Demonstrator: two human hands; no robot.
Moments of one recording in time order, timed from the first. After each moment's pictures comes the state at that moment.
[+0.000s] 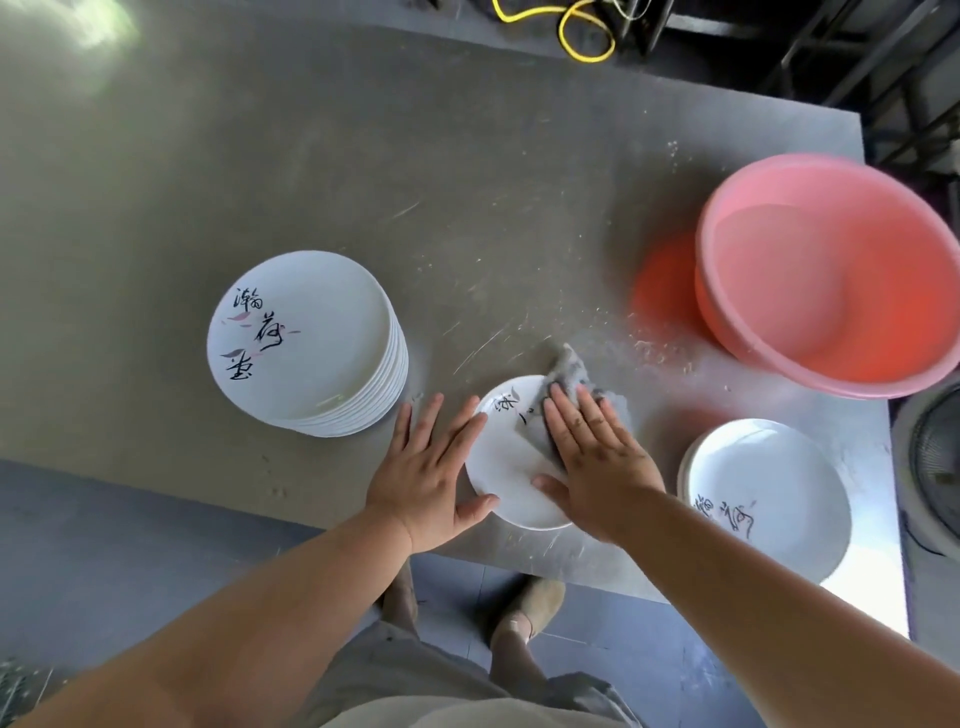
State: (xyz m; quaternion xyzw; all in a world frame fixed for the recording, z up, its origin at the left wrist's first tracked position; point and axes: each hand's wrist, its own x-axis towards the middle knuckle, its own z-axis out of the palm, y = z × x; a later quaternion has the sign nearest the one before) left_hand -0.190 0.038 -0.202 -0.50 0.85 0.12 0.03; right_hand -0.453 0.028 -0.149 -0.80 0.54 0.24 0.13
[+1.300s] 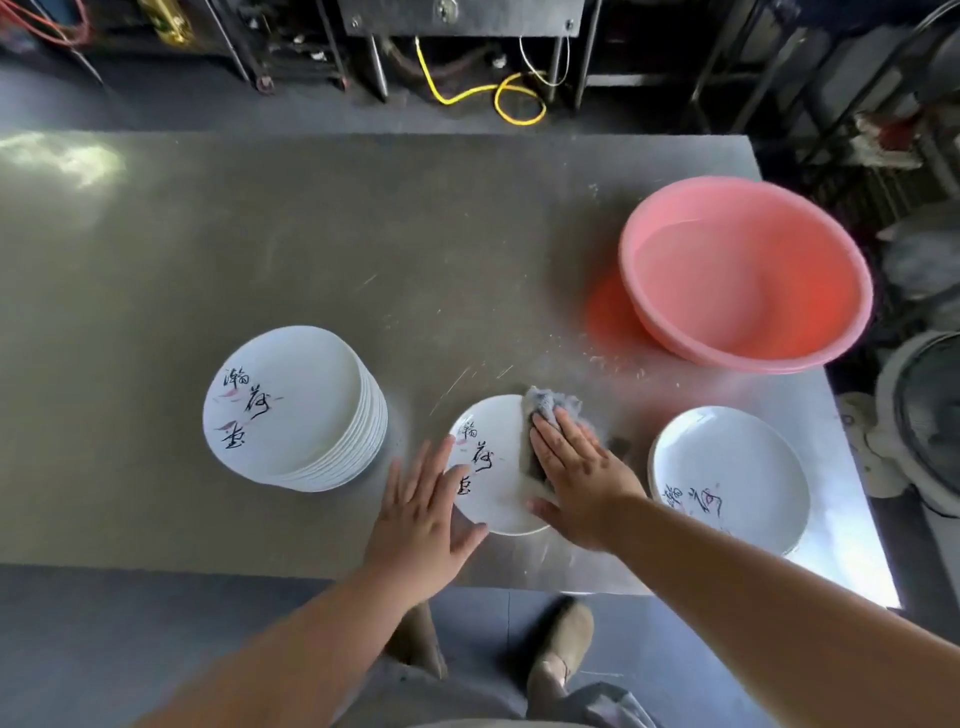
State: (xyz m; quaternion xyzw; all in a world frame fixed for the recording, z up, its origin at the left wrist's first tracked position) left_hand -0.197 0.059 -0.181 -0.50 0.86 0.10 -0.02; right_hand -0.466 0.042 -0.152 -0.77 0.59 0.18 0.17
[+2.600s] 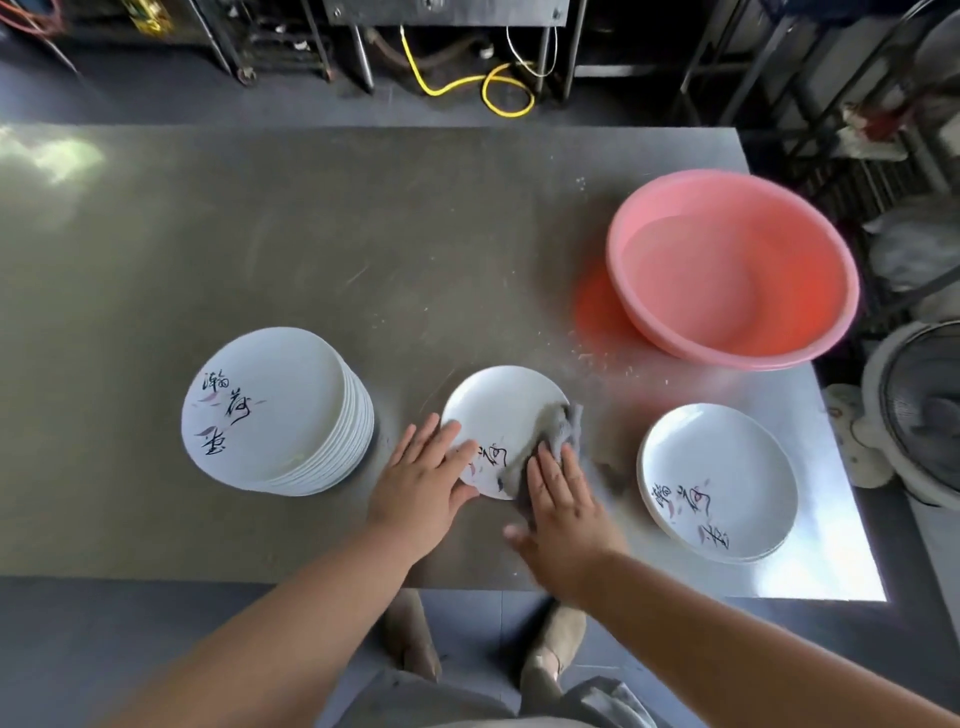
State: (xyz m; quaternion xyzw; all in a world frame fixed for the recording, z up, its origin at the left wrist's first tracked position) left_hand -0.219 0.011 -0.174 -0.48 0.87 0.10 -0.04; right_hand -0.435 0.089 -0.152 -0.70 0.66 0.14 0.24
